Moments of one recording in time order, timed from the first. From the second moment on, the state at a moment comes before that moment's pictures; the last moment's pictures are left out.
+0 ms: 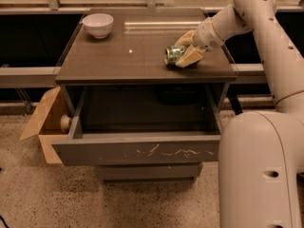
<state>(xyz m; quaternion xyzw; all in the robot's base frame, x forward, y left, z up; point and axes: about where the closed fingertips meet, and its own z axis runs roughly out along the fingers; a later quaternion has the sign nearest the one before) 0.757 -0.123 0.844 -0.68 0.63 0.14 0.35</state>
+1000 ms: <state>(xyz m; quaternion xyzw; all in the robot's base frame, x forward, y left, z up) 0.705 -0.105 0.901 -0.68 0.59 0.18 0.40</state>
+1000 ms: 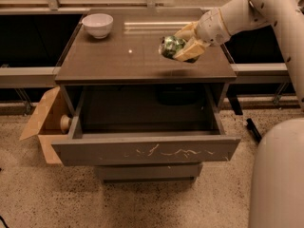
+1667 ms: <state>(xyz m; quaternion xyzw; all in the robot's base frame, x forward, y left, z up) 0.657 -0.077 0.851 -0.66 0.62 0.24 0.35</state>
